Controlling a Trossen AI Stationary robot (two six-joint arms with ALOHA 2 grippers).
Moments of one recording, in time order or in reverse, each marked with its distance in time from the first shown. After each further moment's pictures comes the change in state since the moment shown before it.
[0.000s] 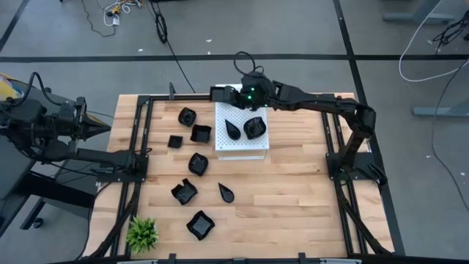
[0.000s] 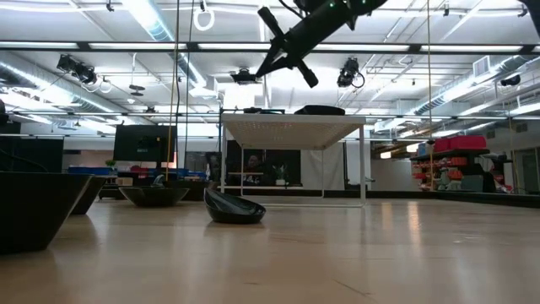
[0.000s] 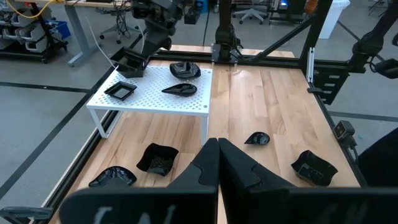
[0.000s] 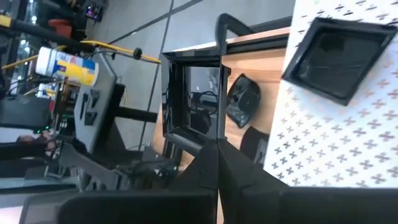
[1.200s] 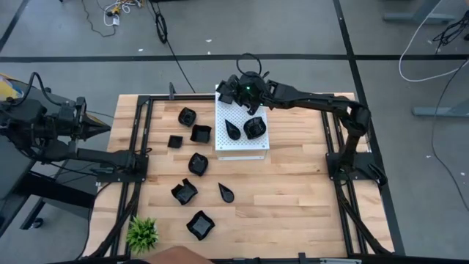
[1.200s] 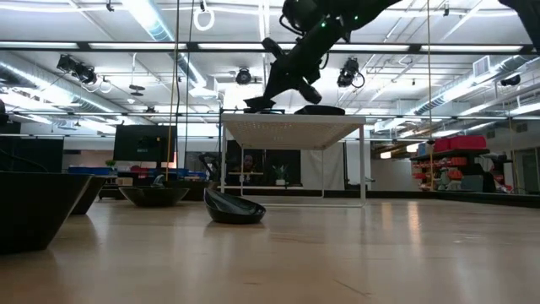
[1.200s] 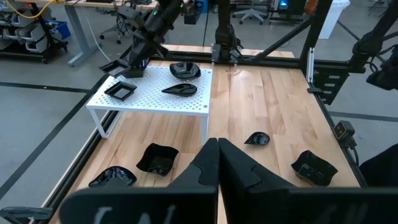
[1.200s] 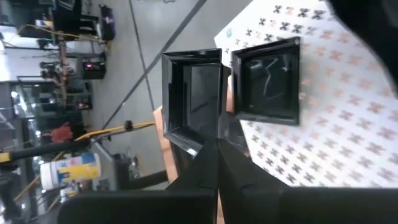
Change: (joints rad) left arm 0.000 0.000 0.000 0.000 0.000 0.000; right arm -0.040 0.069 0.000 0.001 0.150 0.444
